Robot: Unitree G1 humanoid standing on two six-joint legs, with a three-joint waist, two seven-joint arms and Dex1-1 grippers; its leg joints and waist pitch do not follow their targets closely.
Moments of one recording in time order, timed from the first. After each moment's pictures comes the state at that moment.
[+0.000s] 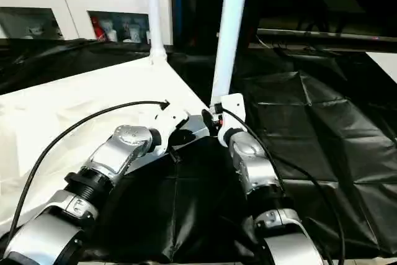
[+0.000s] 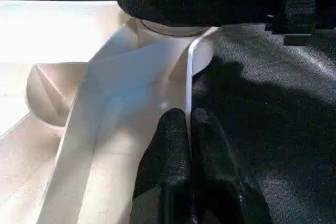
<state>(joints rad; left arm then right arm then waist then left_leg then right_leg) -0.69 0.08 -0.27 0.66 0.08 0.34 -0.66 -0.58 -0.07 0.01 0.75 0.09 0.05 0.21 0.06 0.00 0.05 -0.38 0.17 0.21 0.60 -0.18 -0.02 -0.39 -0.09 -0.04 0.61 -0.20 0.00</state>
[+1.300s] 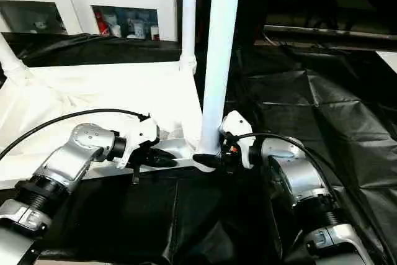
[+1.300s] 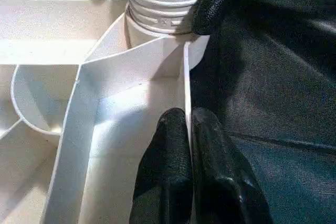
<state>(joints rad) -0.59 0.36 -0.34 0.48 -0.01 0.17 -1.22 -0.44 -0.42 0.21 0.40 0.17 0.15 1.06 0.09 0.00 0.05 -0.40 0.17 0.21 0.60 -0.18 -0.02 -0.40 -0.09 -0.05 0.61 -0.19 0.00</state>
